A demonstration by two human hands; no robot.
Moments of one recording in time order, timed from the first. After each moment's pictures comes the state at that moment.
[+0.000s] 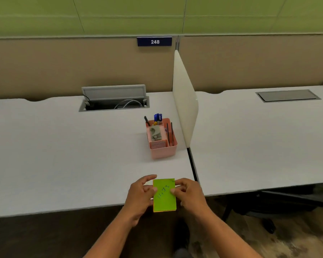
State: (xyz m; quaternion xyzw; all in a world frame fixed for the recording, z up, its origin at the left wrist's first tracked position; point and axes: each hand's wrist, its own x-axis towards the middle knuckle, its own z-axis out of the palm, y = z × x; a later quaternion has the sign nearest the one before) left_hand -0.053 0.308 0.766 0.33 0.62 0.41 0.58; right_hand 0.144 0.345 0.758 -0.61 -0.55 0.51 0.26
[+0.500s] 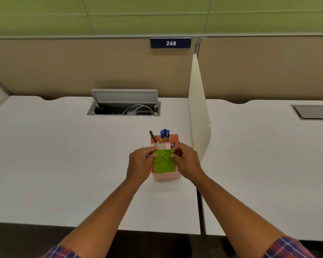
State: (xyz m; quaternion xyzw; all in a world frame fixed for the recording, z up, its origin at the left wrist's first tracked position) left_hand -0.072 0.522 0.801 0.45 0.74 0.40 0.31; right_hand 0.102 0.587 0.797 -0.55 -0.70 0.39 0.24
